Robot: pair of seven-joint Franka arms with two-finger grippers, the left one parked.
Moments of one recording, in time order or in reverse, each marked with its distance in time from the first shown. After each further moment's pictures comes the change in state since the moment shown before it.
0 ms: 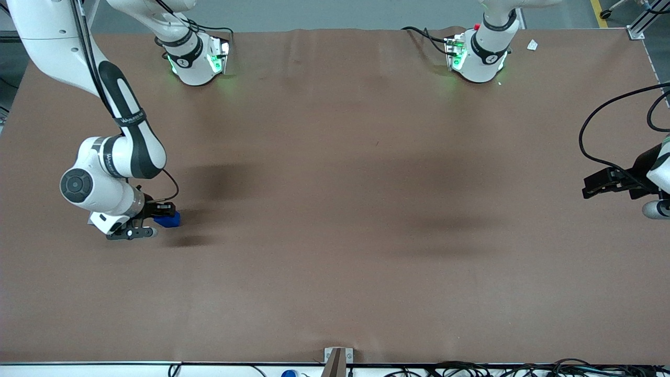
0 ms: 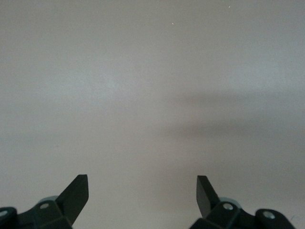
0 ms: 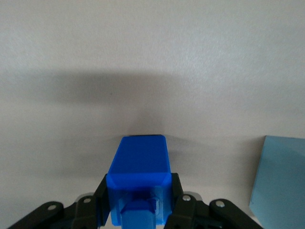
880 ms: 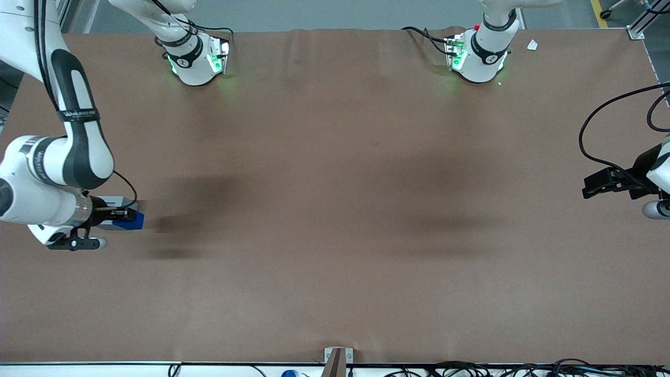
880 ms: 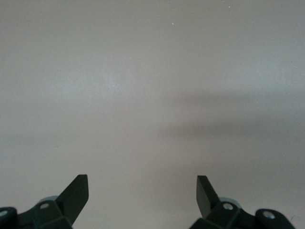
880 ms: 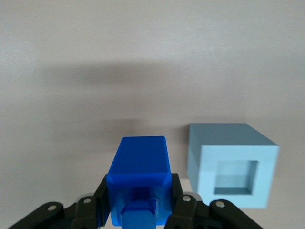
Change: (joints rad) arm -0.095 -0.006 -0.013 0.286 0.000 -0.372 -0.007
